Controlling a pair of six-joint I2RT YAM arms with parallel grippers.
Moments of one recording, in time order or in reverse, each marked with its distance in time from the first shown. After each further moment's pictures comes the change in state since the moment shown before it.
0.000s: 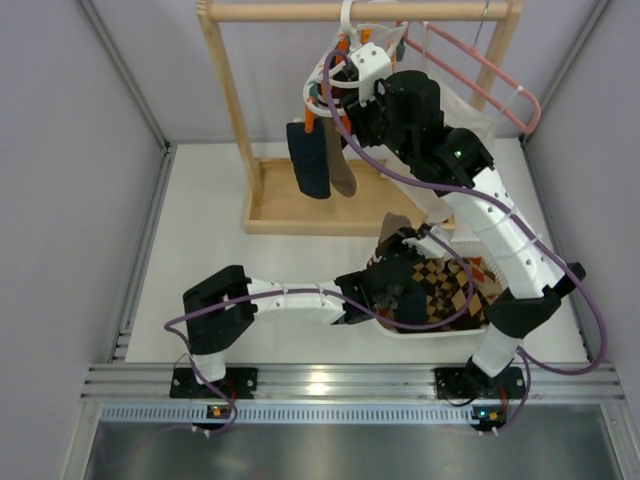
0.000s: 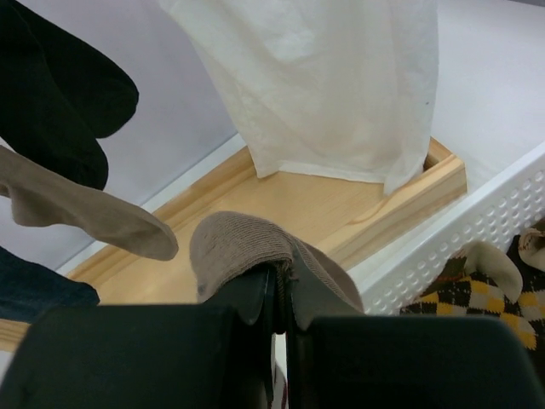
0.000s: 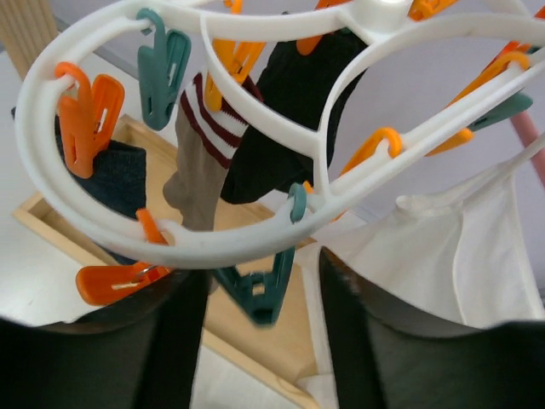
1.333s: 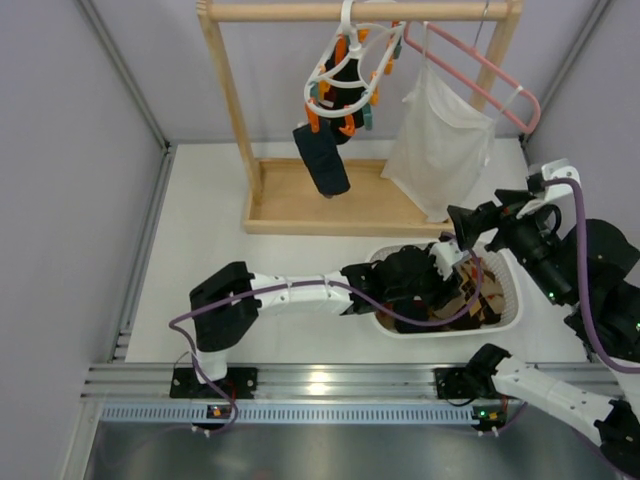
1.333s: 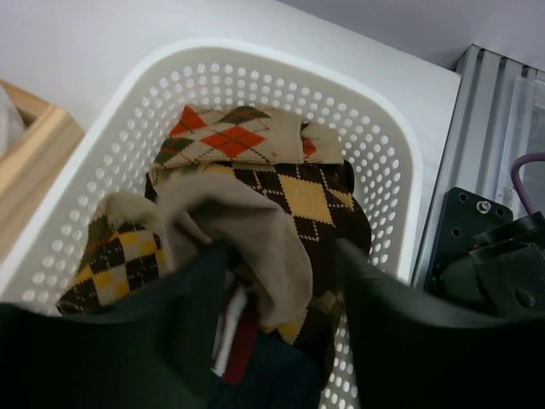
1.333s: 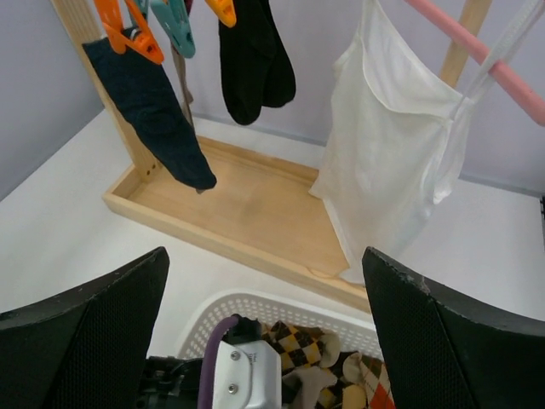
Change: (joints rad) left arm 0.024 0.016 0.104 -0.372 0.851 -0.571; right arm 0.000 -1.016 -0.848 0.051 0.016 0.275
